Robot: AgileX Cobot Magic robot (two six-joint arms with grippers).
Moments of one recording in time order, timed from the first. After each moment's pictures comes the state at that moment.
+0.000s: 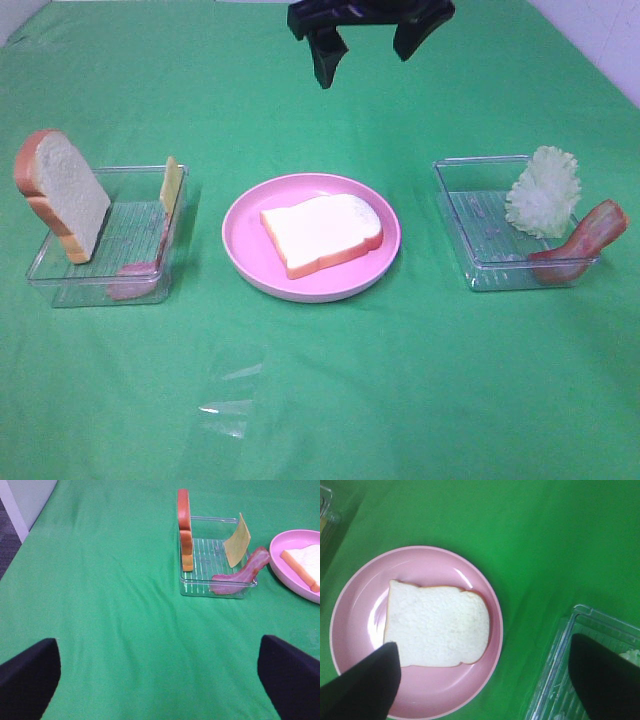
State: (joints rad) left arm 0.10 -0.01 -0.52 -0.07 1.08 -0.02; right arm 0.54 2.12 -2.12 -0.09 1.21 0.06
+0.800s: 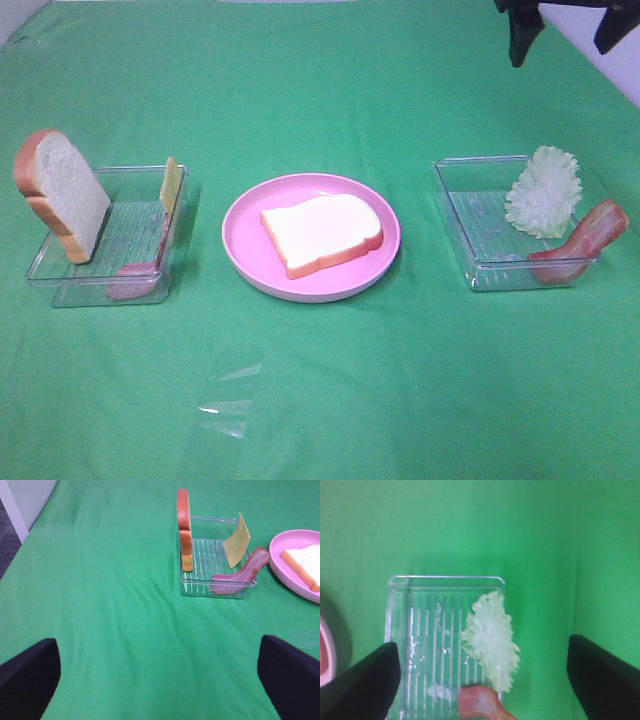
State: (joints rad) left arm 0.10 -0.01 -0.52 -0.07 1.08 -0.02; right arm 0.12 2.06 -2.01 -0.10 1.22 0.05
